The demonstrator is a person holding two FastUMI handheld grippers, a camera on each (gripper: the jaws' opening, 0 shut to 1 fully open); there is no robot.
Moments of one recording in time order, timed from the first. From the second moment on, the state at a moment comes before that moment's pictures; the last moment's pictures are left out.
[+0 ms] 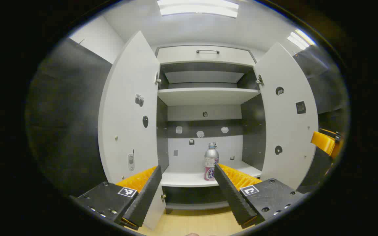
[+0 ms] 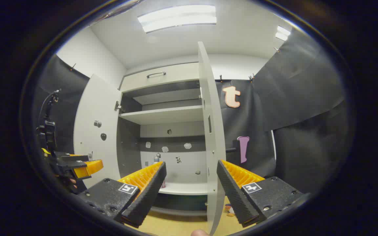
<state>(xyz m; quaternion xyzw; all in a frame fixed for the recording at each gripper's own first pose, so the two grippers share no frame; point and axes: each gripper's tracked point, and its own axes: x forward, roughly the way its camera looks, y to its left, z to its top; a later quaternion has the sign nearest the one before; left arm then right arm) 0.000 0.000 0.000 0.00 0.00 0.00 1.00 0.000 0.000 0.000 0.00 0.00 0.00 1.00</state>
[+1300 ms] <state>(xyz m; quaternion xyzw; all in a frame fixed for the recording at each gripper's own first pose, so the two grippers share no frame) 0.131 -0.080 -0.019 0.01 0.00 -0.09 1.00 -0.061 -0.098 0.001 -0.03 0.01 -0.16 0.99</state>
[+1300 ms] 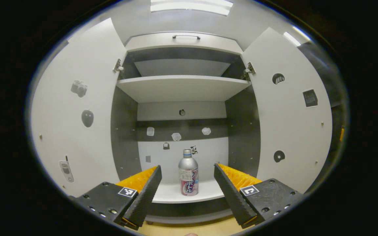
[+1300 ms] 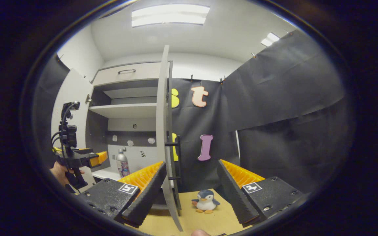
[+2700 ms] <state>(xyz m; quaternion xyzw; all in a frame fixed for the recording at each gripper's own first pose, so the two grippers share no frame) 0.301 -0.096 -0.109 0.01 0.08 -0.09 0.99 -0.107 -0.139 -0.005 -0.05 0.02 -0.29 0.96</state>
